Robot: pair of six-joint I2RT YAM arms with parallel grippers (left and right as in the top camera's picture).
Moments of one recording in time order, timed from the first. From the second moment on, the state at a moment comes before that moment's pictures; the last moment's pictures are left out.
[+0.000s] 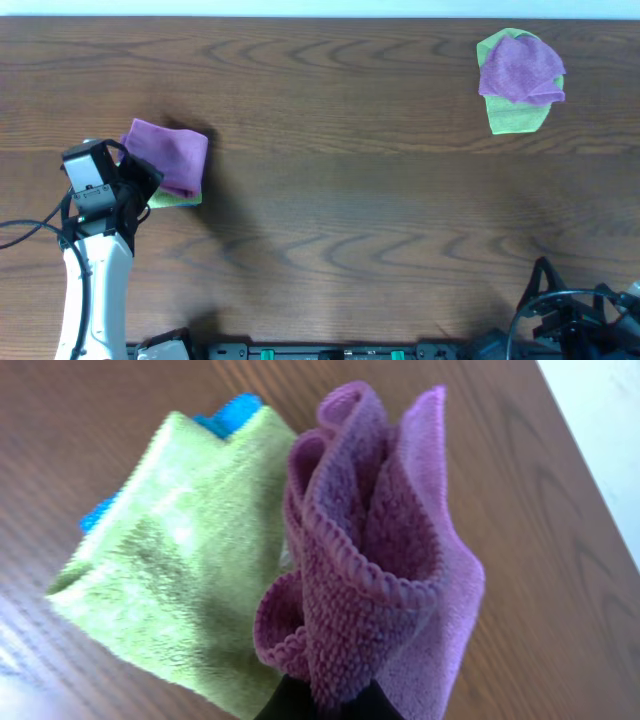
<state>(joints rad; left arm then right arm) 0.31 1.23 0.75 -0.38 0.13 -0.69 0.50 0.19 0.99 -1.28 0.62 0.67</state>
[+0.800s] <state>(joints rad) 0.32 1.23 0.75 -0.48 -0.02 -0.67 0.50 0.19 0.99 -1.28 0.62 0.67</state>
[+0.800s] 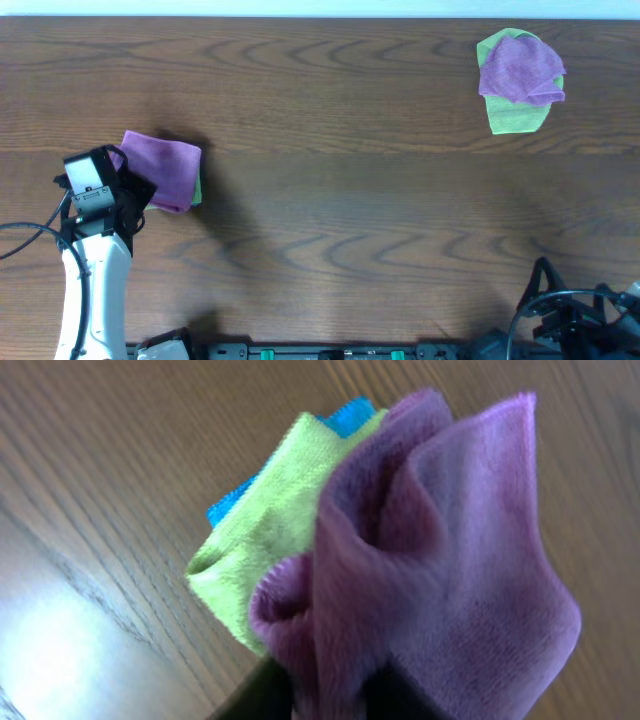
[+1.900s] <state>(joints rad) 0.32 1.00 0.86 -0.60 0.05 -0.53 0.50 0.19 0.99 -1.28 0.62 0.67</state>
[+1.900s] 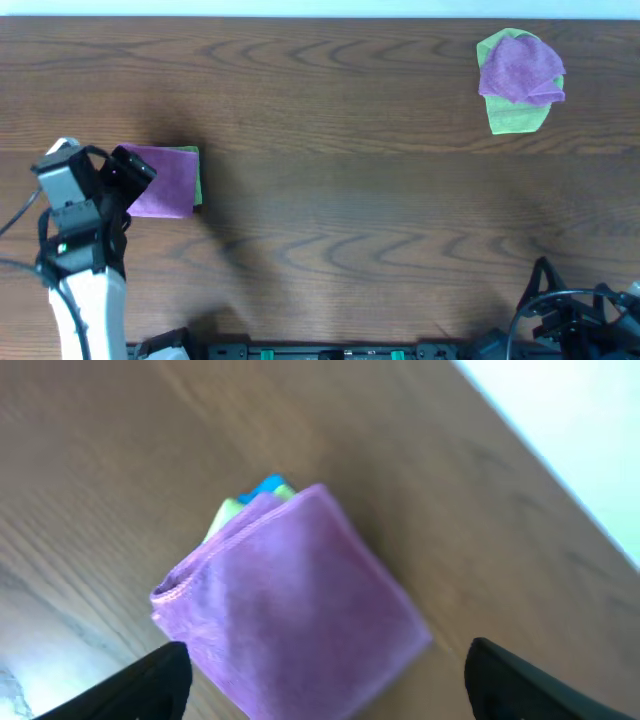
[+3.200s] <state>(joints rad) 0.10 0.50 0.71 -0.73 0.24 -0.09 0.50 0.19 0.99 -1.28 0.62 0.67</state>
